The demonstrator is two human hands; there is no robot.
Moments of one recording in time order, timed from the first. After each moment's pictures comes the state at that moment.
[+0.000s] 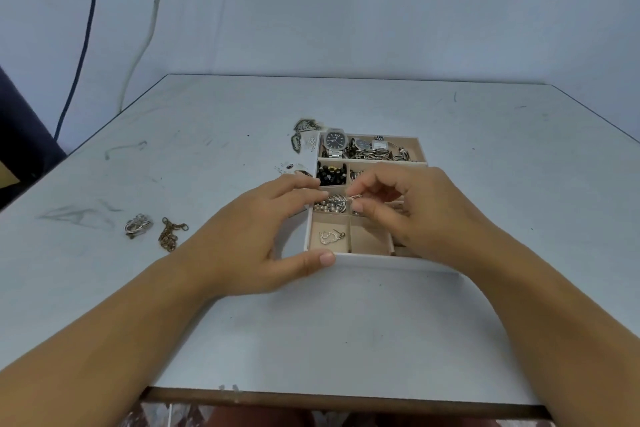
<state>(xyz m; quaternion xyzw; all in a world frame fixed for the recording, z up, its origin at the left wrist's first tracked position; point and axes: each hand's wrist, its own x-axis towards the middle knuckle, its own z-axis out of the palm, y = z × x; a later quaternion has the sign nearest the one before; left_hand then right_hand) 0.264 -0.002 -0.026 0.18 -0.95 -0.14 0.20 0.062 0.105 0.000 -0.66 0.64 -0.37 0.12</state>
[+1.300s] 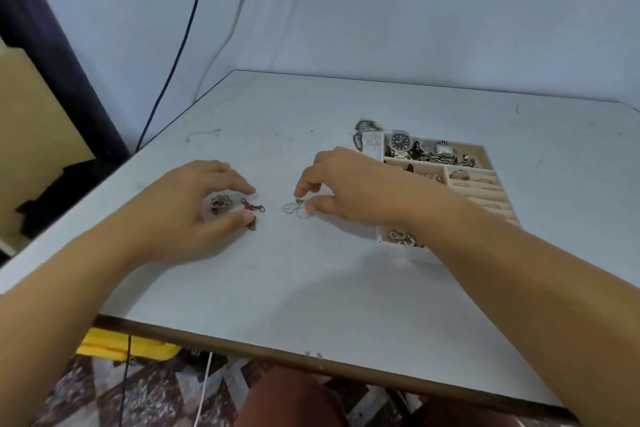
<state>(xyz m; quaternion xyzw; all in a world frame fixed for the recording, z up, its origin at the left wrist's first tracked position) 0.394 -0.049 -0.017 0.36 -0.91 -0.08 0.19 0.154 0.011 0.012 -0.80 0.58 -0.09 0.09</state>
